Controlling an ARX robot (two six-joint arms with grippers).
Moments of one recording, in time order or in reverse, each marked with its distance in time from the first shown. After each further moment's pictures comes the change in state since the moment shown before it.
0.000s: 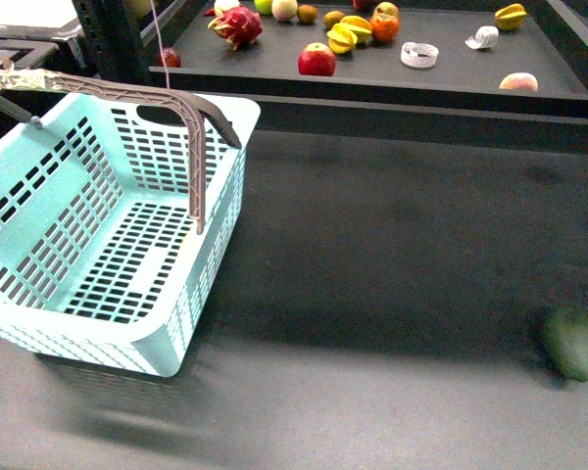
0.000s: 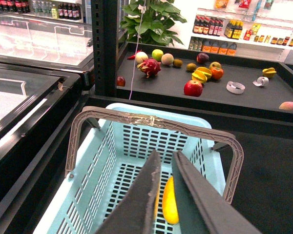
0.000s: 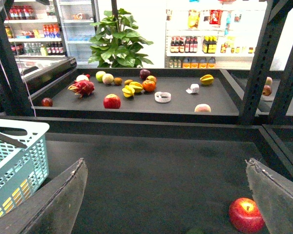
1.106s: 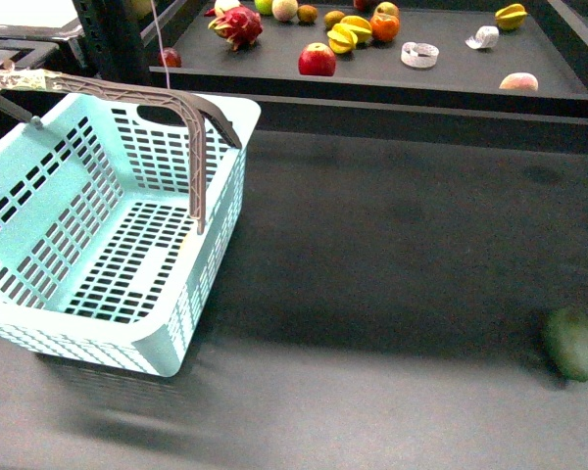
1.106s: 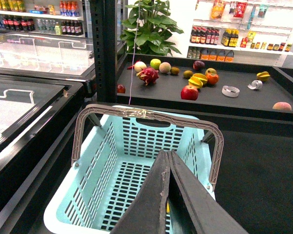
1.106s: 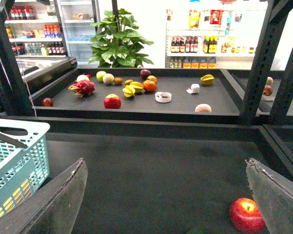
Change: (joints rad) left arm -0.102 -0.725 -0.098 -0.589 -0.104 0.022; right arm 0.000 0.000 0.000 0.000 0.000 0.000
